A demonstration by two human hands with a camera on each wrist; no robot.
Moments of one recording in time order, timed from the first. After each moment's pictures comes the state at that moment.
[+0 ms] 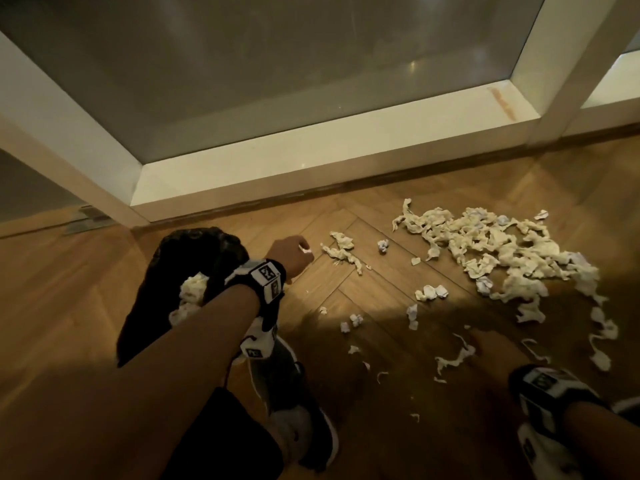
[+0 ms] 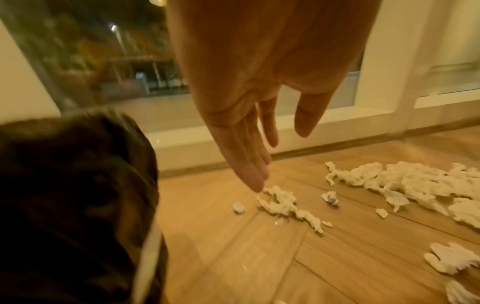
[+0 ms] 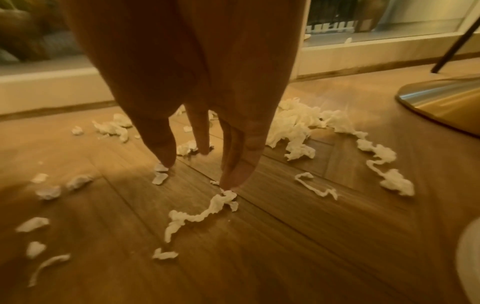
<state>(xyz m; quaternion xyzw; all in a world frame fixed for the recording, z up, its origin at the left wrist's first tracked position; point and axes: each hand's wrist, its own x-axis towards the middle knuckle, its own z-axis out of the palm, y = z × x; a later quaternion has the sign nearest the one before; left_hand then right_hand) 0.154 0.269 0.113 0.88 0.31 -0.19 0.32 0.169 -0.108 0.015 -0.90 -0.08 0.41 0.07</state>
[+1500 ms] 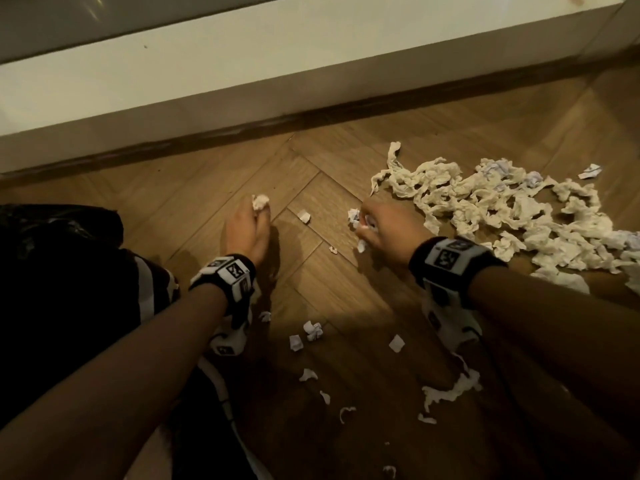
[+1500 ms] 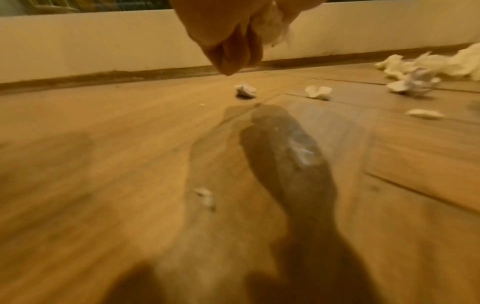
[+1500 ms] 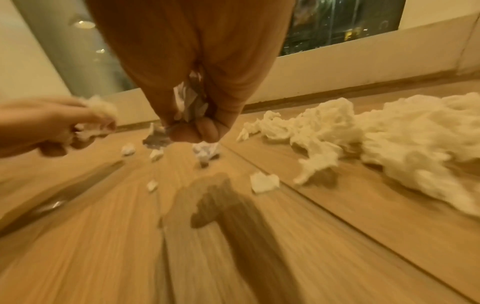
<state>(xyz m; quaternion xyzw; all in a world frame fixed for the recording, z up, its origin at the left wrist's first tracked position) 0.240 0.285 -0.092 0.91 0.32 0.05 0.26 0.335 0.055 -0.039 -0.89 -0.29 0.26 0.22</state>
